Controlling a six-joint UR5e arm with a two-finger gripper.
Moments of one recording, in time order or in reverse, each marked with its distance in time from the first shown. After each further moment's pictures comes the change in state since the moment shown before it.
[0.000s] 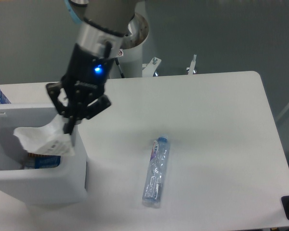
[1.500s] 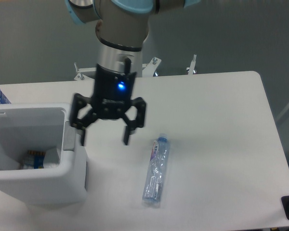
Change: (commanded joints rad) arm 0.113 -0.100 0.074 0.048 0.399 0.202
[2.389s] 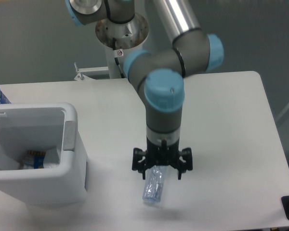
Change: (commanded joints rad) arm 0.046 -0.308 -0.008 0.006 0.075 0.319
